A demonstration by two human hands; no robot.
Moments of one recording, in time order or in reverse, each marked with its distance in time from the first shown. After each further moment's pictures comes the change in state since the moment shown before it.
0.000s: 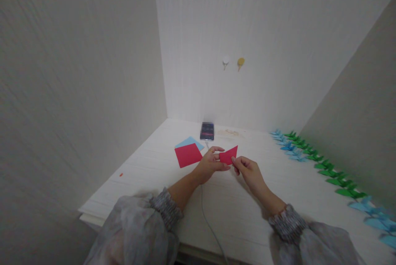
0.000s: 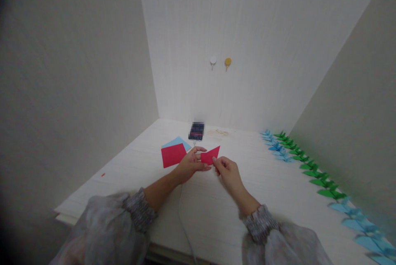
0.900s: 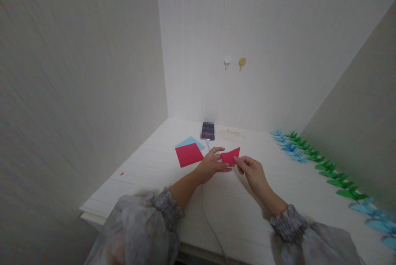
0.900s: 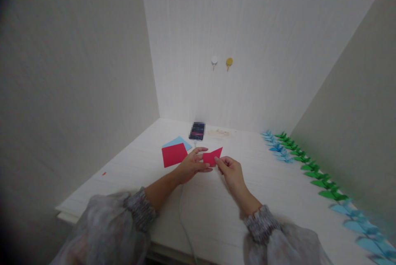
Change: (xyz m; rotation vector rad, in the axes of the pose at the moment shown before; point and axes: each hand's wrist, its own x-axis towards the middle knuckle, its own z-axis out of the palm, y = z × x) left_hand -0.002 0.001 0.002 -0.020 -0.024 -0.043; right_hand 0.001 0.005 -0.003 0.117 0.080 0.064
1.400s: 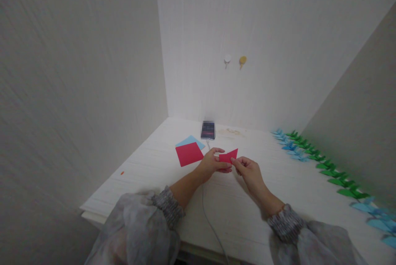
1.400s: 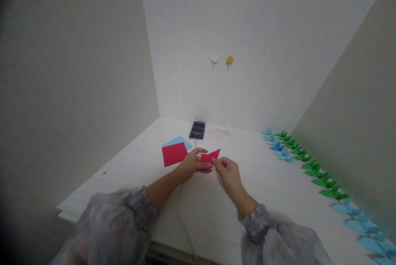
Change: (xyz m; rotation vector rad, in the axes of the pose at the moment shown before) left_hand 0.004 -0.005 -0.003 0.128 0.131 -0.050; right_hand -0.003 0.007 0.013 -0.006 0.039 0.030
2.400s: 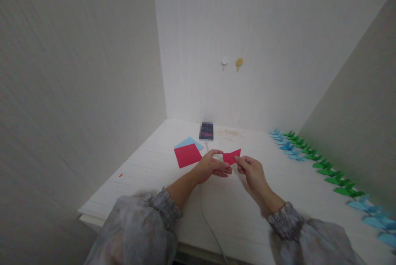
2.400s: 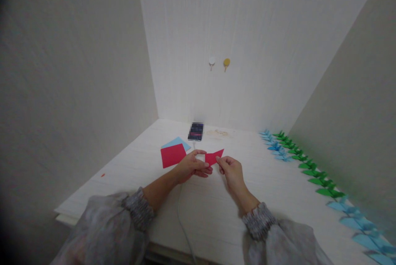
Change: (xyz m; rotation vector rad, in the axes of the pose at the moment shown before) left_hand -0.006 0.010 0.002 0.000 -0.095 -0.103; right_hand 0.004 -0.006 -0.013 0.172 0.032 0.046
